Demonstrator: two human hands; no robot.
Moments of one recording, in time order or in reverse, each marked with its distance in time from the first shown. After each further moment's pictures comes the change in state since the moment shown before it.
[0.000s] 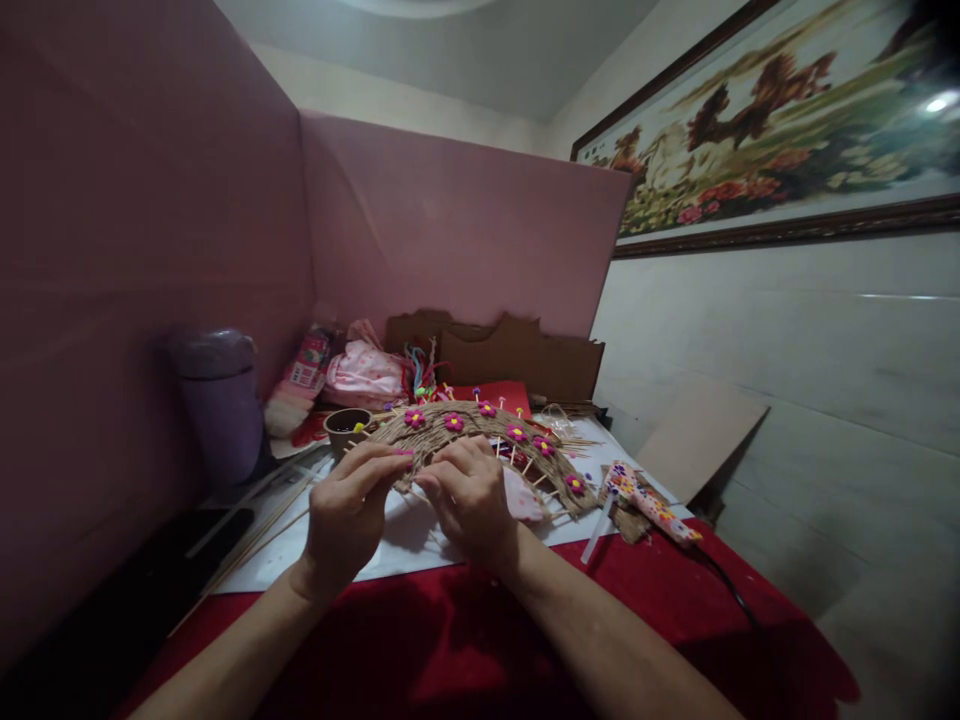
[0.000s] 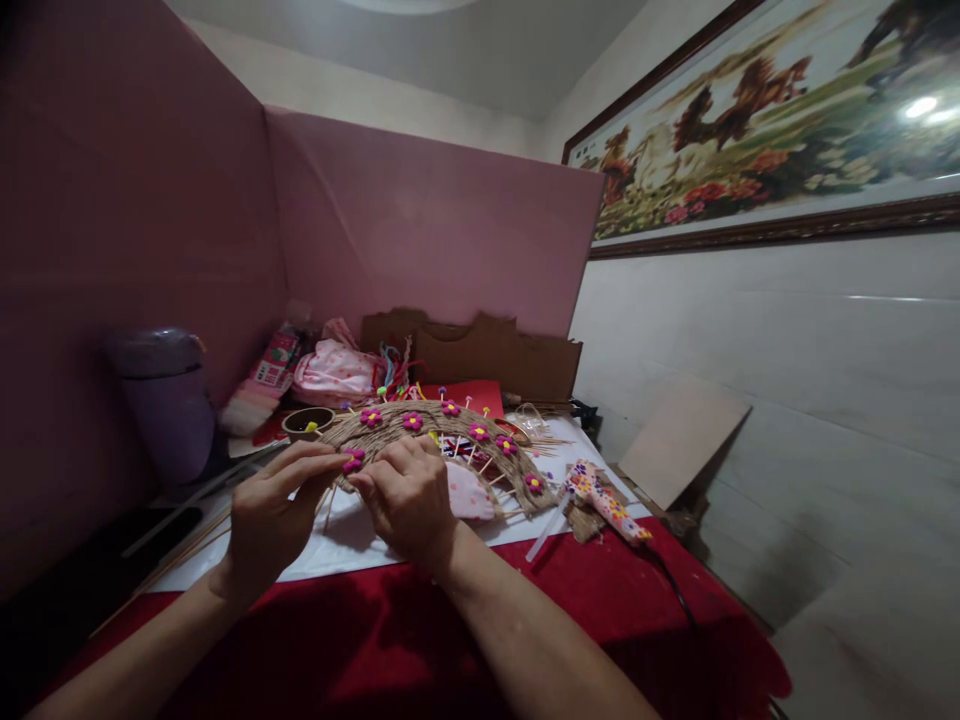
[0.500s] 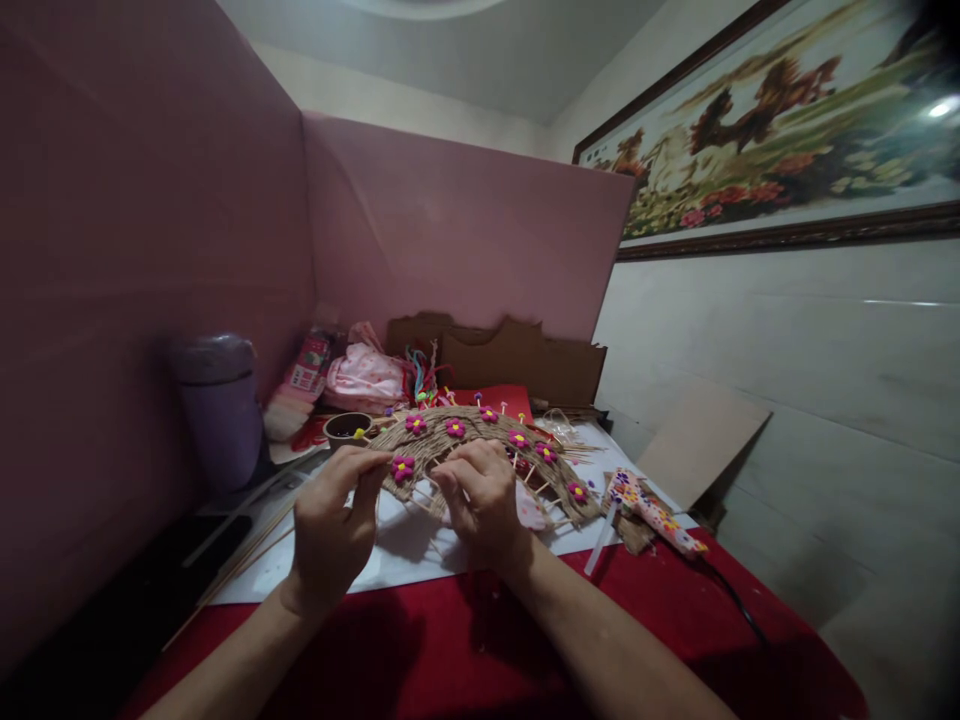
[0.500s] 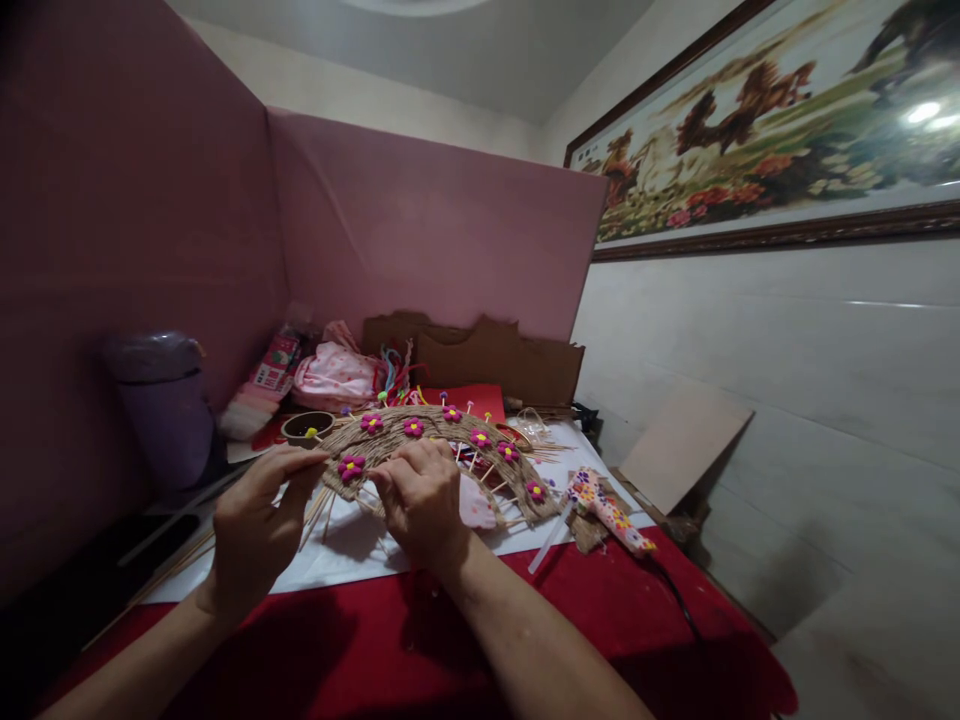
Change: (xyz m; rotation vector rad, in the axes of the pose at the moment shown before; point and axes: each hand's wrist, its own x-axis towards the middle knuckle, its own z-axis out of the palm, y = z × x) left_hand 0.001 0.002 -0.006 0.100 0.083 -0.008; right_hand -0.004 0.010 0.003 0.055 0.112 0.110
